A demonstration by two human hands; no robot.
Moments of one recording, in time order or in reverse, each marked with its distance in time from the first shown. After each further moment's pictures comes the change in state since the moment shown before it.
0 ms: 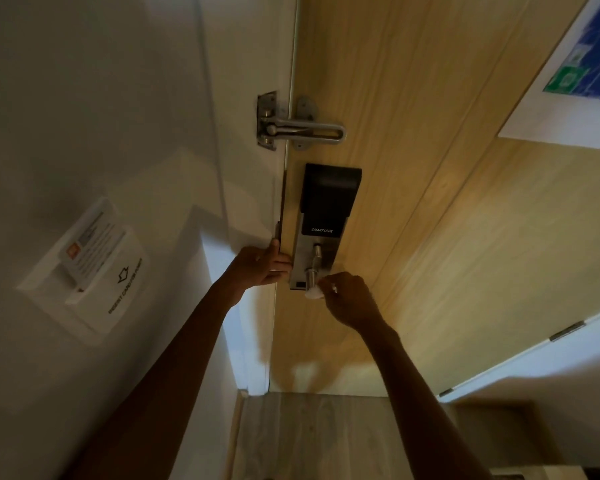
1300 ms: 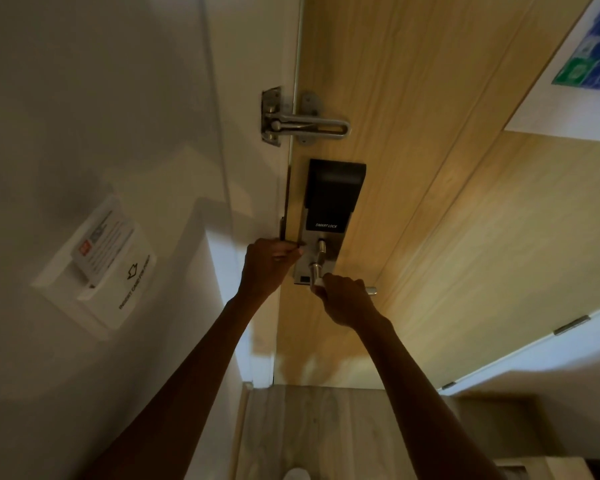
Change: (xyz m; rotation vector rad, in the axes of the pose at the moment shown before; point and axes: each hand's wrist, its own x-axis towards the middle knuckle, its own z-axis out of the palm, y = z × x) left_hand -0.007 -0.006 0.023 0.398 0.396 0.611; right_hand -0.003 -0.009 0.006 -0.291 -0.167 -0.002
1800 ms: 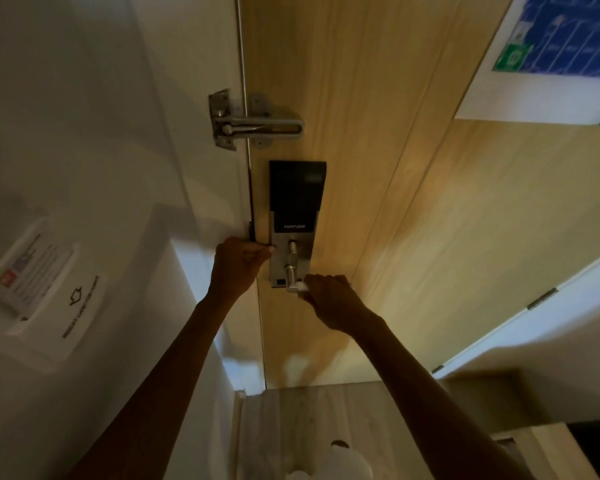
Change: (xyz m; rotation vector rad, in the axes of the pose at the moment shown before) left_hand 0.015 -0.009 -0.002 0.067 -0.041 0.036; right_hand -0.005 0.029 0.006 -0.020 0.082 -0.122
